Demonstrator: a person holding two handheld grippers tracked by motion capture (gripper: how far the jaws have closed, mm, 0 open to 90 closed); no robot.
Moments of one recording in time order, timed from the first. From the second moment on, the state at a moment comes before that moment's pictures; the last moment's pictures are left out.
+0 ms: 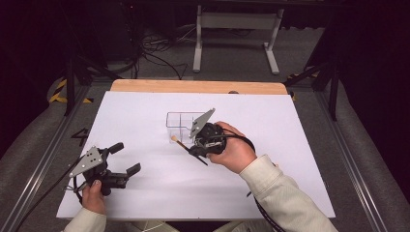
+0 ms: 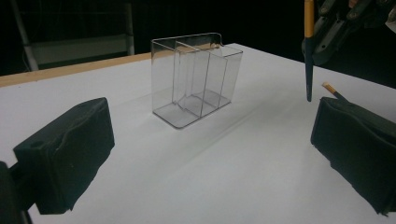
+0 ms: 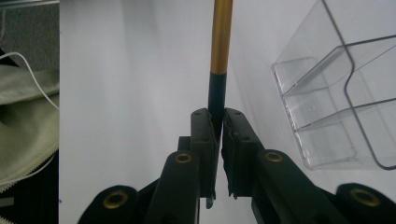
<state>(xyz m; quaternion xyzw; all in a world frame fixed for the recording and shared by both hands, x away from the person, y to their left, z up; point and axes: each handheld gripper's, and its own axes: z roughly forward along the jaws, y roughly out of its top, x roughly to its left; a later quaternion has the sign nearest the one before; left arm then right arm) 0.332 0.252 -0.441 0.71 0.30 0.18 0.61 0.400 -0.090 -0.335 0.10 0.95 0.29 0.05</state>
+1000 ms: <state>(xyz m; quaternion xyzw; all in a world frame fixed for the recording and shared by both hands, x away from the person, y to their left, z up) 0.332 0.252 -0.441 0.71 0.30 0.18 0.61 0.409 -0.121 -0.312 0.15 0.87 0.47 0.08</state>
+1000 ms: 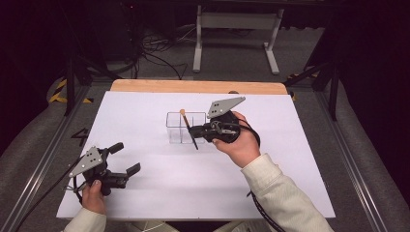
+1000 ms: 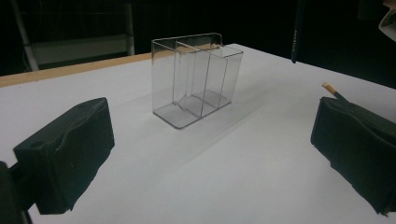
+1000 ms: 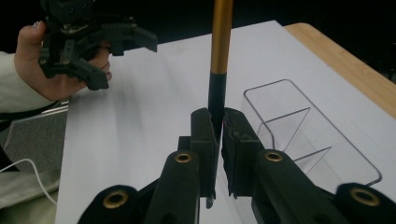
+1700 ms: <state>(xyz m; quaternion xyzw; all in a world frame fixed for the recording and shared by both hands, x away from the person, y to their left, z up) 0.332 0.252 -0.441 0.71 0.30 0.18 0.61 0.425 -0.135 -0.304 0.19 0.81 0.54 0.12</state>
